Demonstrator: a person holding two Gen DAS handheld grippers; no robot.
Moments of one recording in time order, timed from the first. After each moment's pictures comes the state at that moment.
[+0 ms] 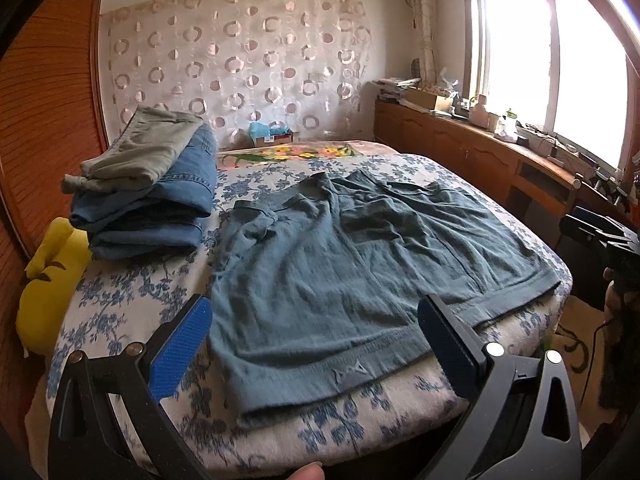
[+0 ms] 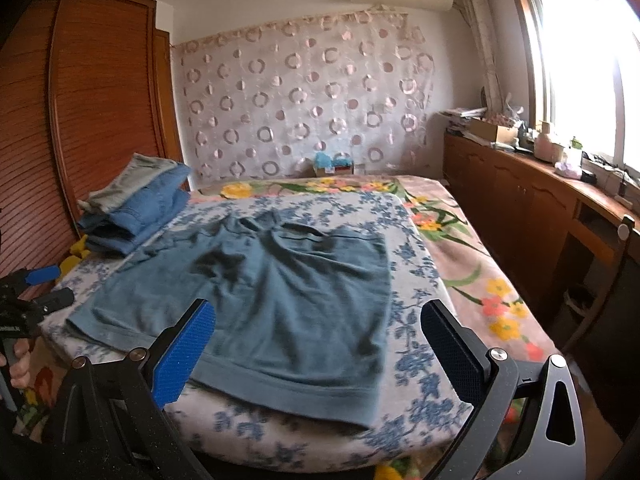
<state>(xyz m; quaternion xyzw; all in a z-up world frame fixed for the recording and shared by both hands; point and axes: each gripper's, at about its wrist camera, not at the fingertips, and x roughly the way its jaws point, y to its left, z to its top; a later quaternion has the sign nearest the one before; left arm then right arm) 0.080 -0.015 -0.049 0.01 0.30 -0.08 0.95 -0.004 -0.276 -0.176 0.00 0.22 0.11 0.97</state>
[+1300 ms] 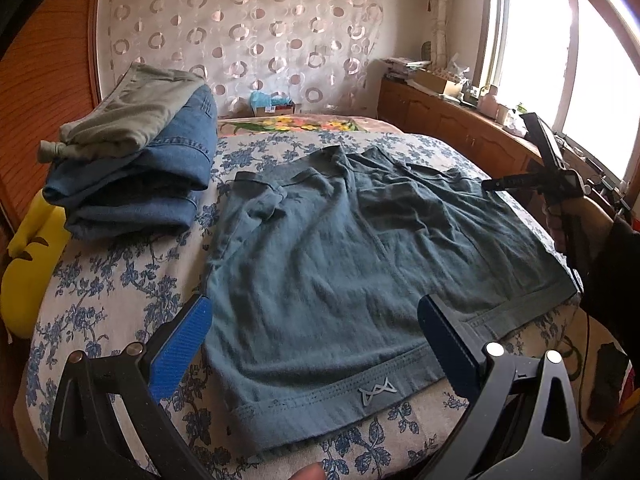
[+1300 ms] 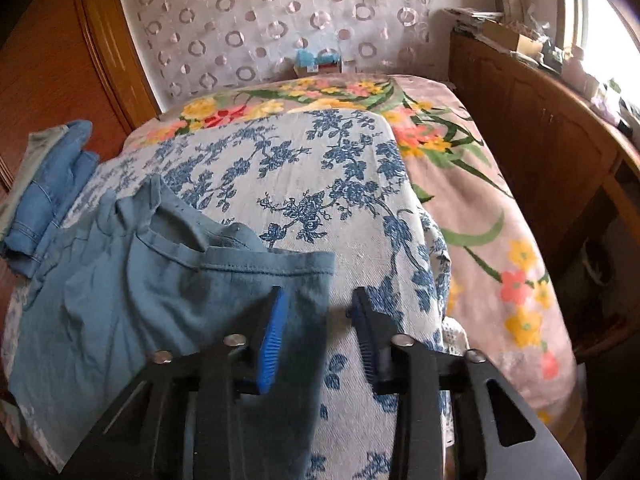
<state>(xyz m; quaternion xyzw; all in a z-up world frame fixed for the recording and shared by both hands) 0.112 0.001 -0.070 -0.02 0.35 -0.08 0.93 0.191 -0.294 -0.131 0.00 0.41 0.11 0.91</state>
